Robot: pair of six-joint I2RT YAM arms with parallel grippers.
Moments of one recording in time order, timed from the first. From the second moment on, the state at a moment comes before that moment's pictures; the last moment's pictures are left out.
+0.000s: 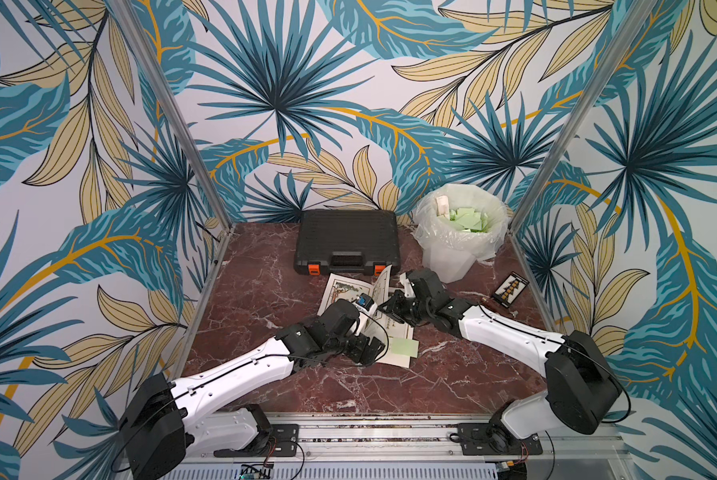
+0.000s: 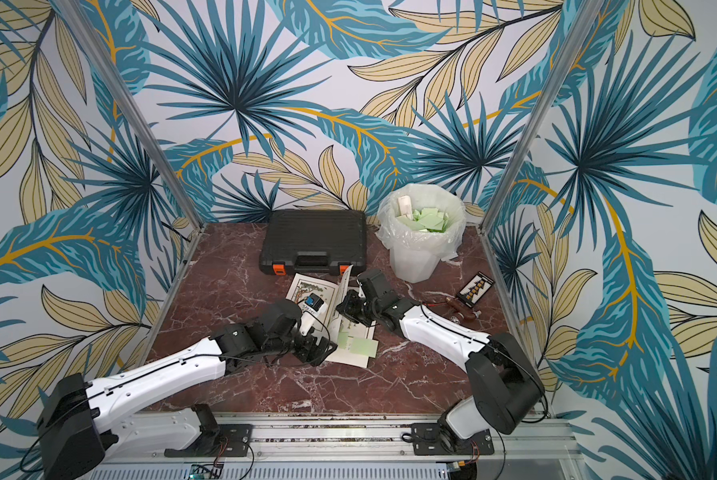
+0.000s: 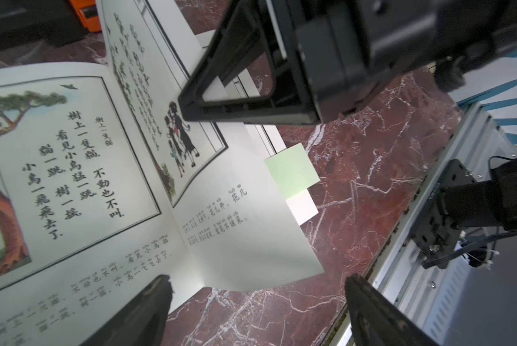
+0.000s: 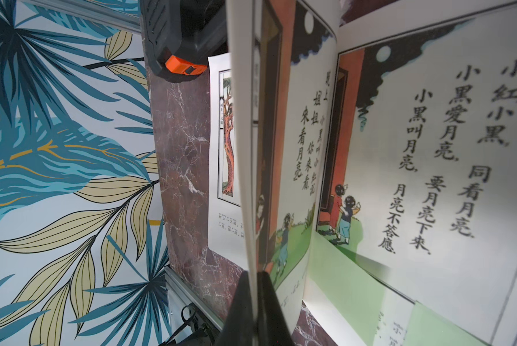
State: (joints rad) left arm -0.87 1.22 0.85 -0.42 0.08 -0.32; right arm 0.62 1.51 0.94 -0.15 -0.28 1.04
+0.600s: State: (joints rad) left arm -1.00 1.57 1.23 -0.70 -0.34 -0.28; right arm 0.64 1.52 0.96 -0.17 -0.26 1.05
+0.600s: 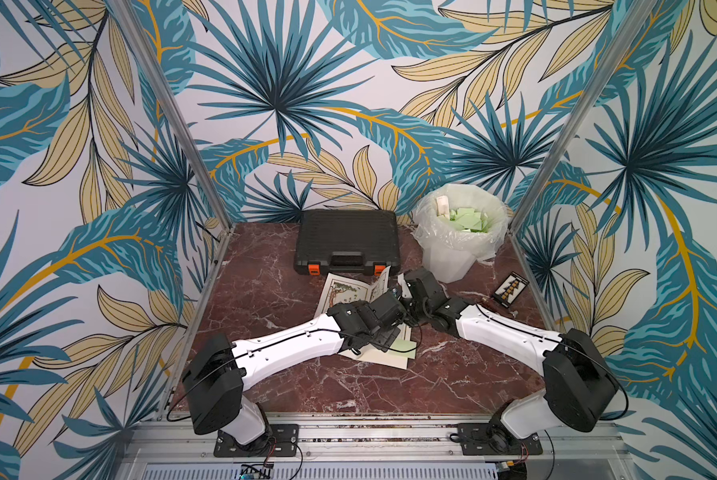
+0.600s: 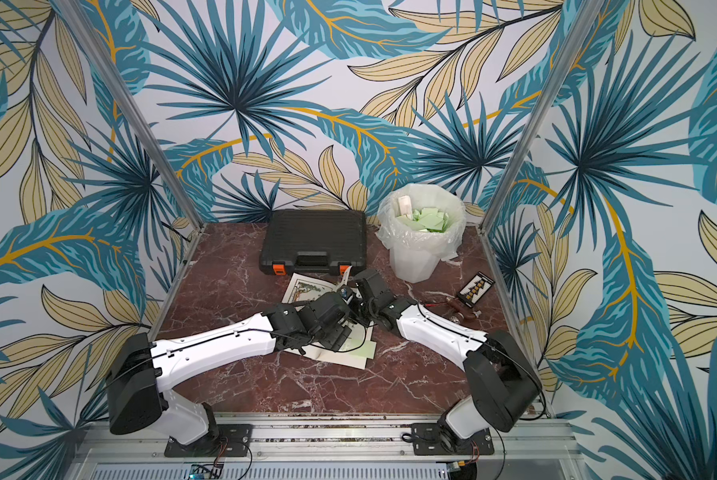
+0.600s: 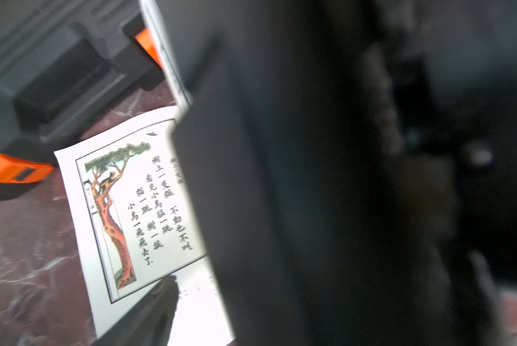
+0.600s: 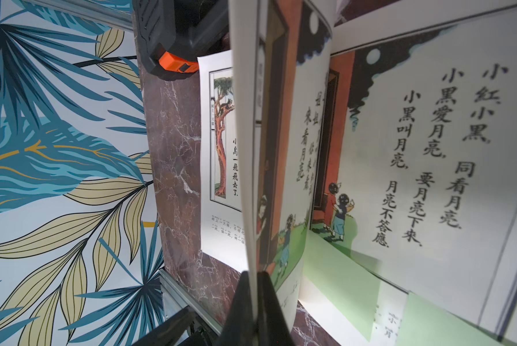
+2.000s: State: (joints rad) left arm -0.97 1.58 1.15 -0.65 -0.42 -0.39; right arm 0.50 1.32 0.84 -0.03 -0.33 1.11
